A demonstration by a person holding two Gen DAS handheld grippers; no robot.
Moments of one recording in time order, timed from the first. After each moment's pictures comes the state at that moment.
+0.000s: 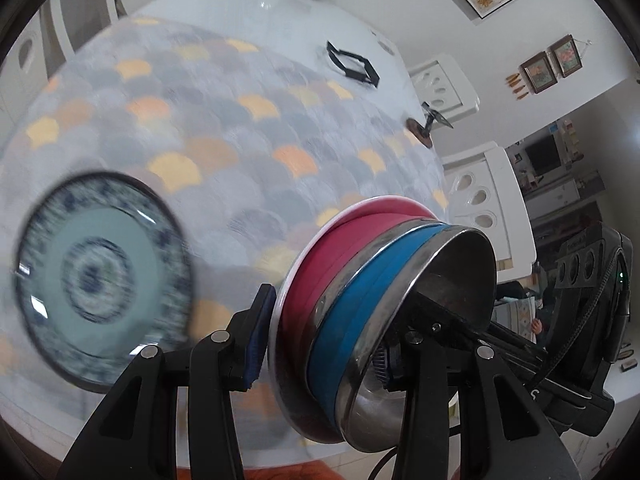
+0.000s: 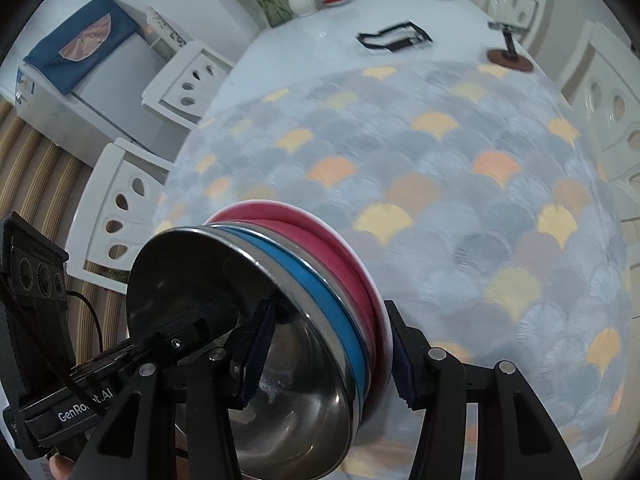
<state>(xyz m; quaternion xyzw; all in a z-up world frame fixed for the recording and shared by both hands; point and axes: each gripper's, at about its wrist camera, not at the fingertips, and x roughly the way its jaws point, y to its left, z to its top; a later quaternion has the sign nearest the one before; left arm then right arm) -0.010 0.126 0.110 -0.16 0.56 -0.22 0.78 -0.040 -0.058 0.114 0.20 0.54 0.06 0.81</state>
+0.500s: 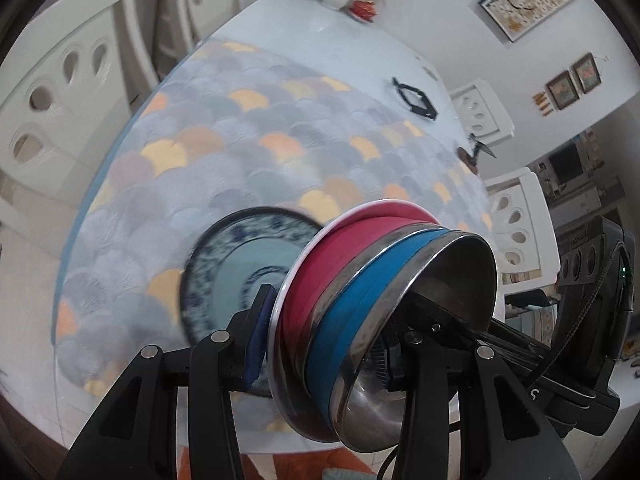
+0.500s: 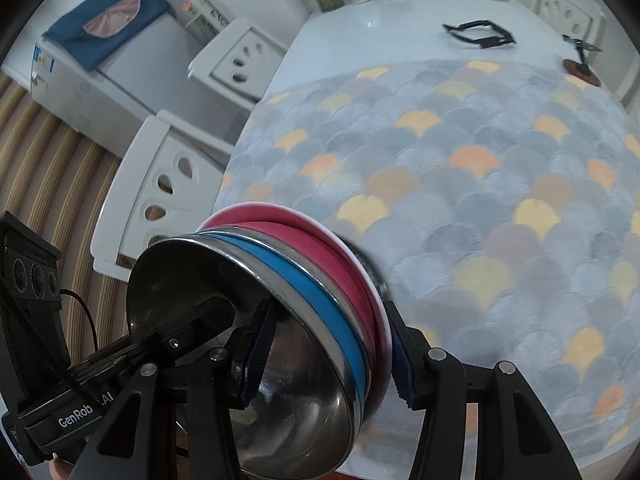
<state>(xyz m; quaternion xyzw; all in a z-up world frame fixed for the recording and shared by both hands) 0.002 0.262 0.117 -0.15 0.56 -0.18 0.79 -0.009 0.084 0.109 0.20 0.56 0.10 0.80</state>
